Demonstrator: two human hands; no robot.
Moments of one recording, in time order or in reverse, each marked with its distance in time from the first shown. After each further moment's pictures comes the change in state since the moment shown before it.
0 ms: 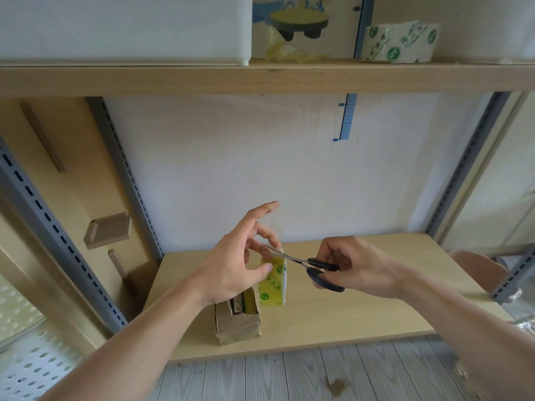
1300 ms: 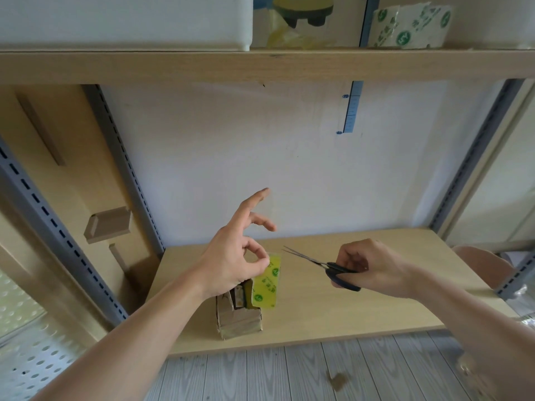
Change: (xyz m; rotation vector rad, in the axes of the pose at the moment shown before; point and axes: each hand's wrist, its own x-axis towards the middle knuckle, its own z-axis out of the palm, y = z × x) left_hand 0.002 -0.008 -0.001 -0.012 0.055 -0.030; right_hand -0.005 0.032 -0.008 -0.089 0.008 0.162
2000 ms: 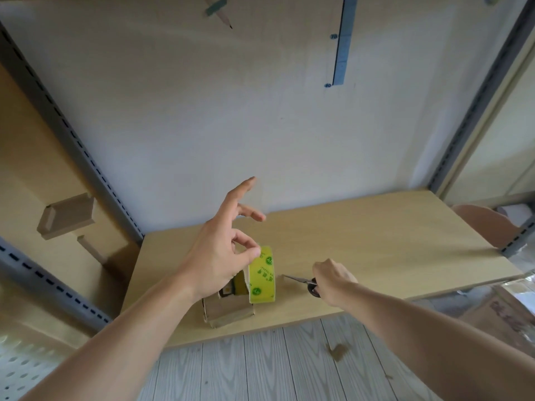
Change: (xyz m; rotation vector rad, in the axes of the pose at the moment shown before) left_hand 0.017 -0.041 0.030 0.033 0.002 -0.070; right_hand 0.086 0.100 0.119 -0.650 -0.106 0.446
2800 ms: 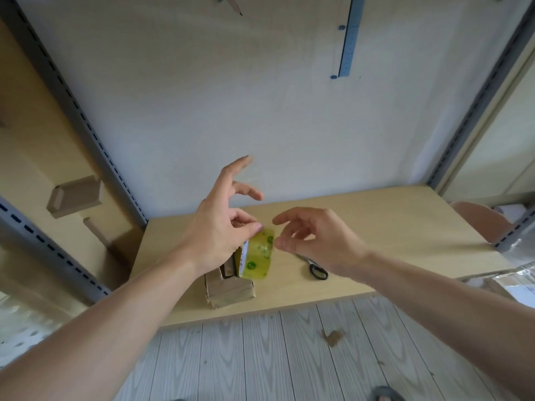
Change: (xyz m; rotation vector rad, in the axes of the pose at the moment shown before) left_hand -0.010 0.017 -0.006 -0.108 0.098 -0.016; right_hand -0.103 -0.036 -0.095 0.870 0.211 -0.432
